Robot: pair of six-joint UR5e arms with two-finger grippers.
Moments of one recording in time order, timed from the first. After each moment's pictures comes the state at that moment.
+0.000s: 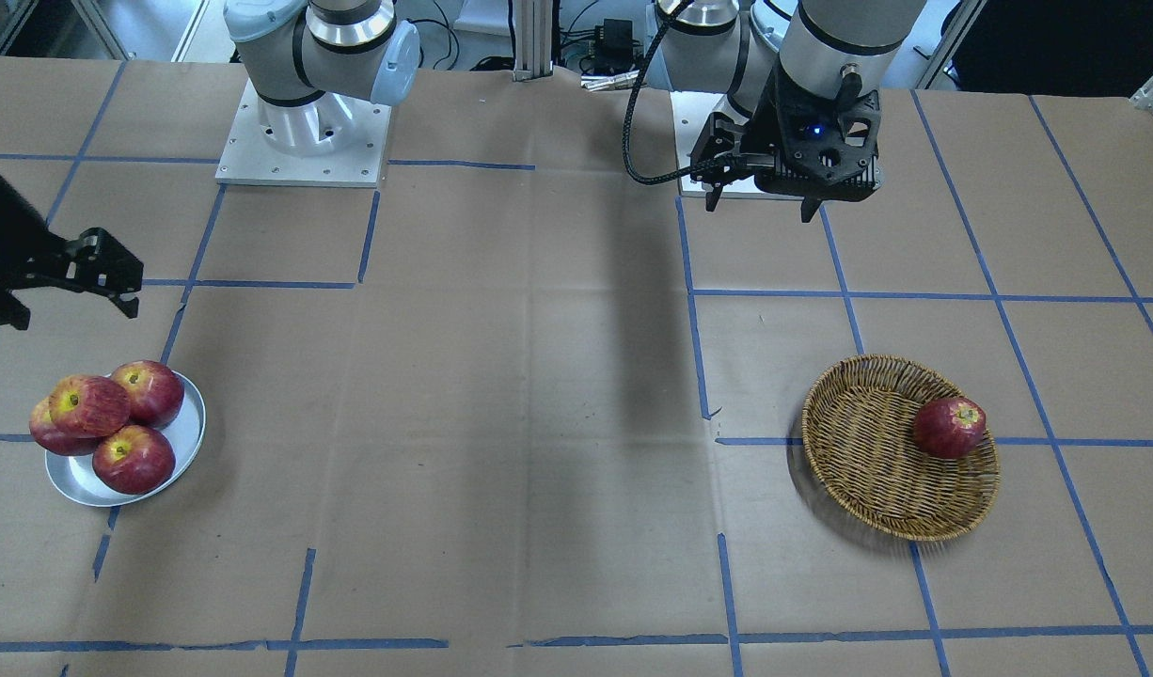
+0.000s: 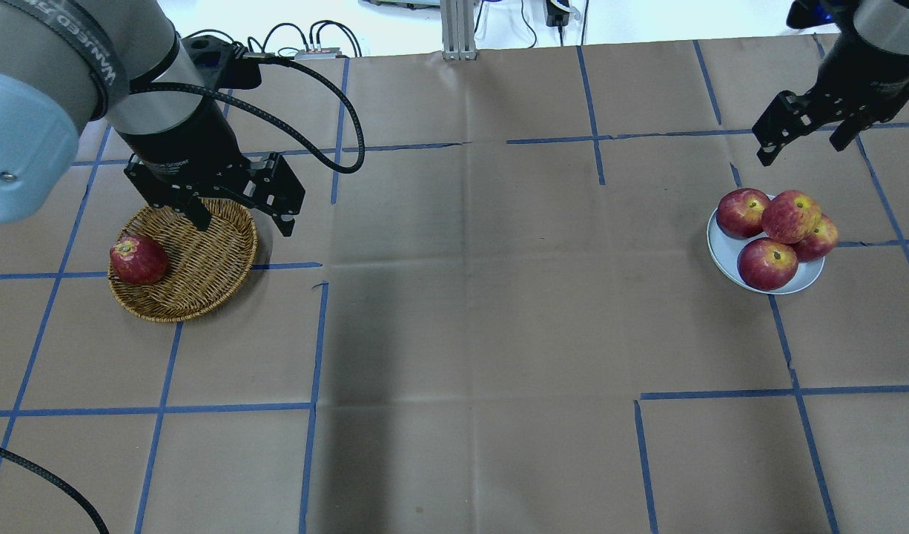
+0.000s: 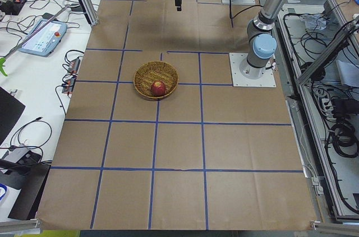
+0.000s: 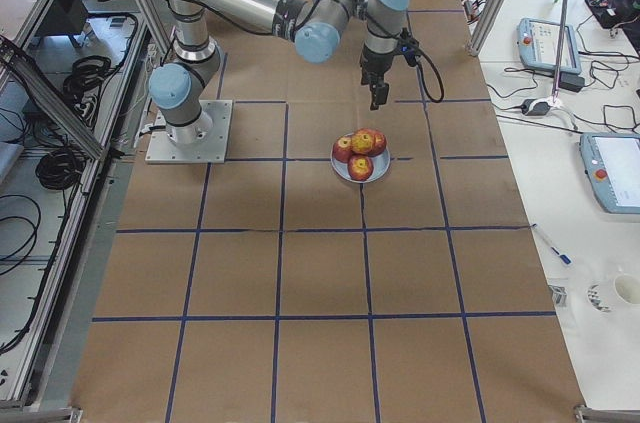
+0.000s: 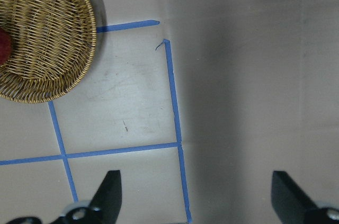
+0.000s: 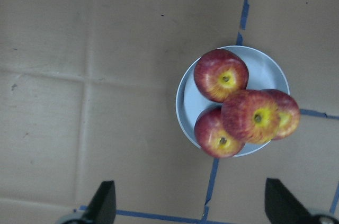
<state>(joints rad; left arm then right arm) -1.62 -1.52 -1.61 -1.66 1.57 0.07 1.34 -1.49 1.57 -1.63 -1.60 -0.38</state>
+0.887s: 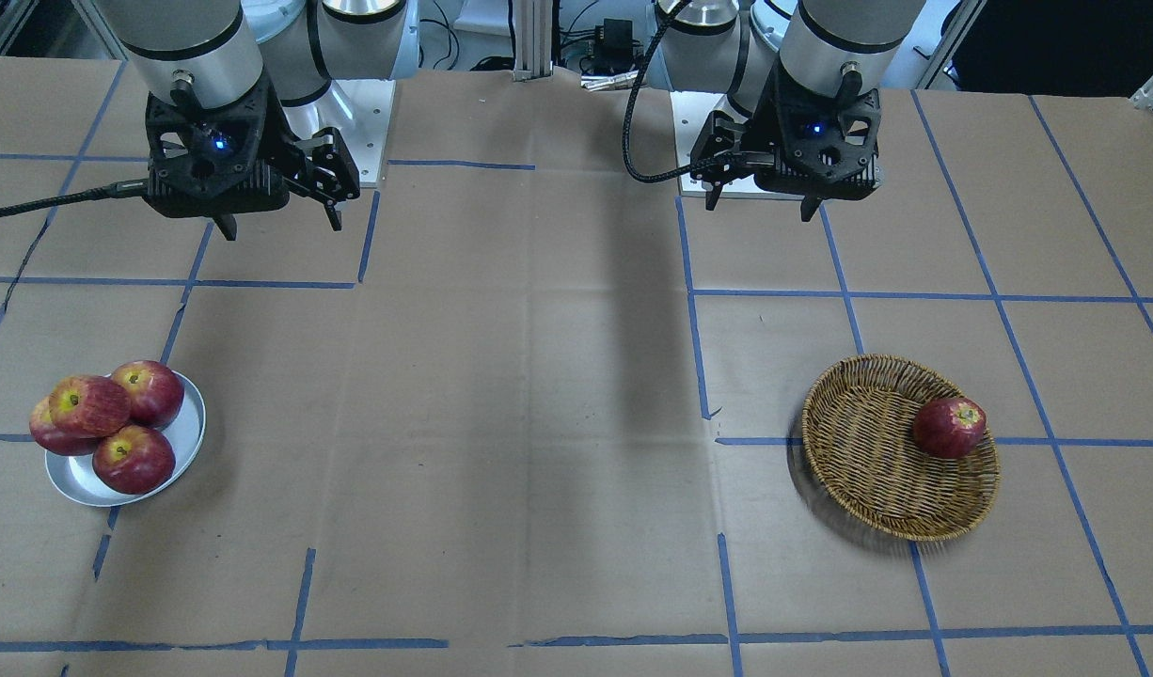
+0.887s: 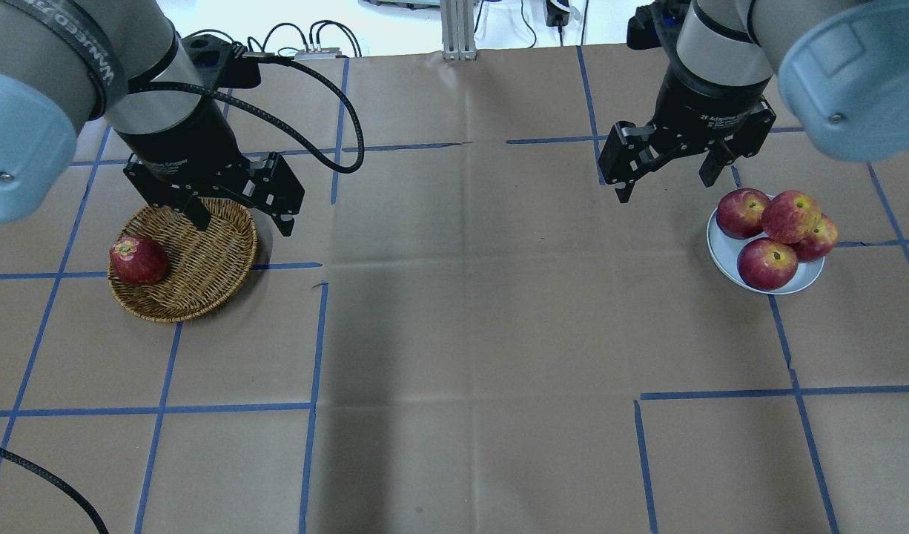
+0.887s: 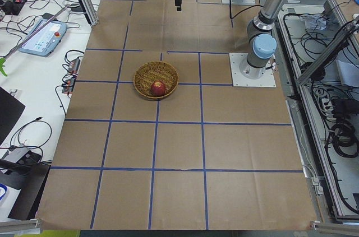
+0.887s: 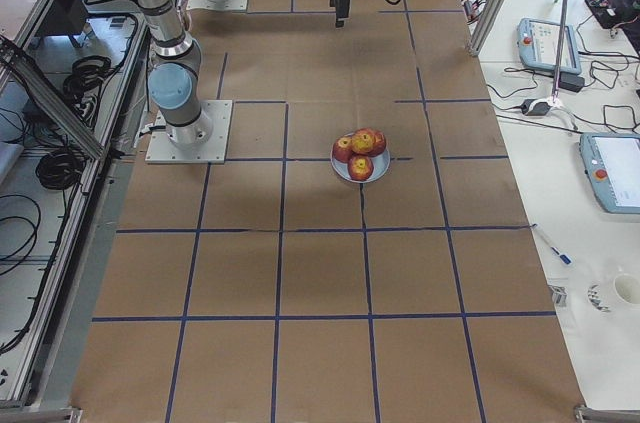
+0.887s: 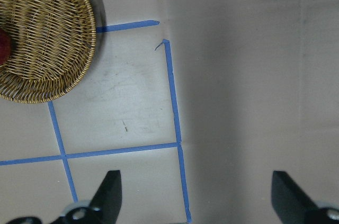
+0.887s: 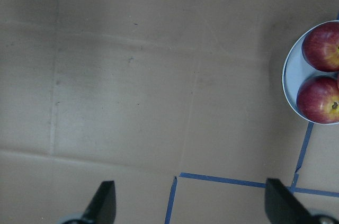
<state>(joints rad) -1.62 -1.52 -1.61 -1.66 1.57 0.07 1.63 -1.57 1.58 -1.54 -1.59 -0.10</state>
